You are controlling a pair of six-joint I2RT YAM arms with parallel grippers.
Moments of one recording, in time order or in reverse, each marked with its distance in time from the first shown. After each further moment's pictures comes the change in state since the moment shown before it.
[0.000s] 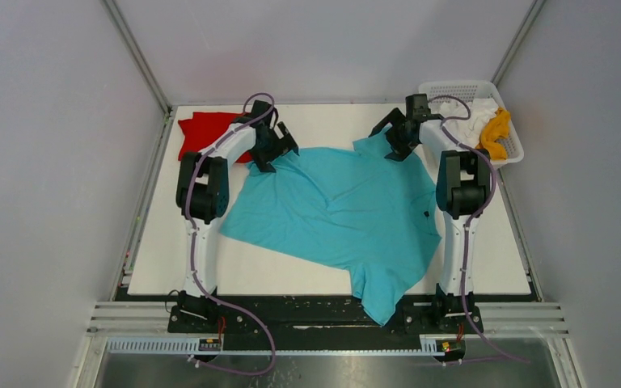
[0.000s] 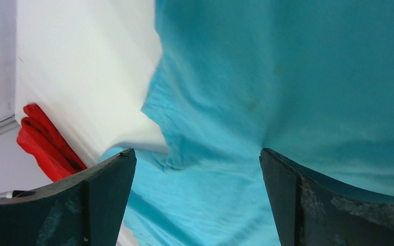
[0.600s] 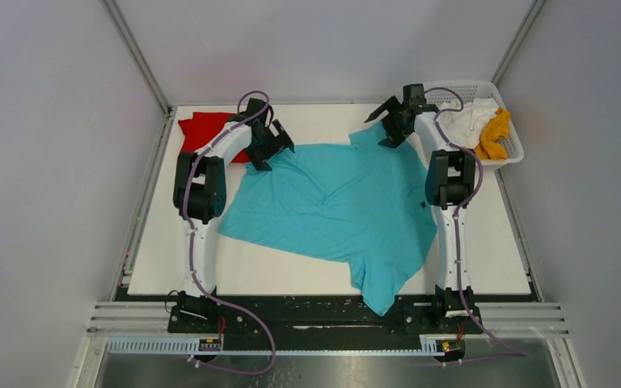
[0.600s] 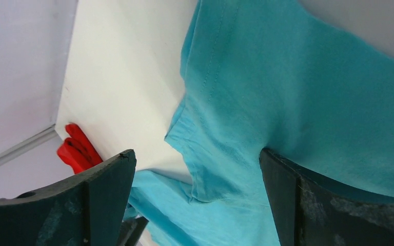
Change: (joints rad) left arm 0.031 0.005 0.024 -0.013 -0.003 -0.018; right arm -0.008 0.290 0.453 -0.106 -0.060 0.050
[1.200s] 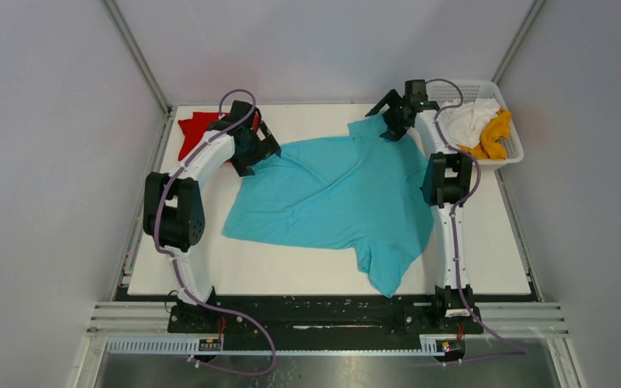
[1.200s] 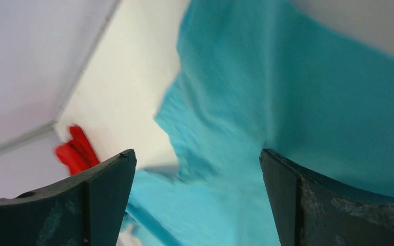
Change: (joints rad) left arm -0.003 -0.322 -0.237 -0.014 -0.106 0.035; right arm -0.012 0.163 0.276 0.004 -0.043 -0.006
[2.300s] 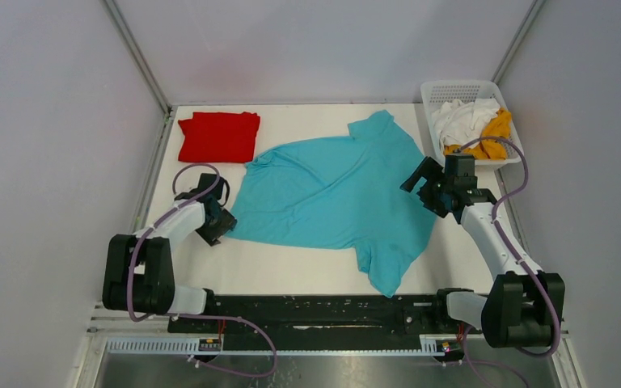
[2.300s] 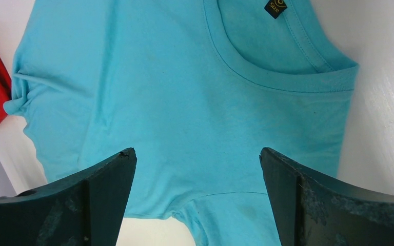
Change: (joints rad) left arm 0.146 -0.587 -0.922 0.073 -0.259 -0.142; right arm -0.035 -1.528 -1.718 0.171 0.233 -0.286
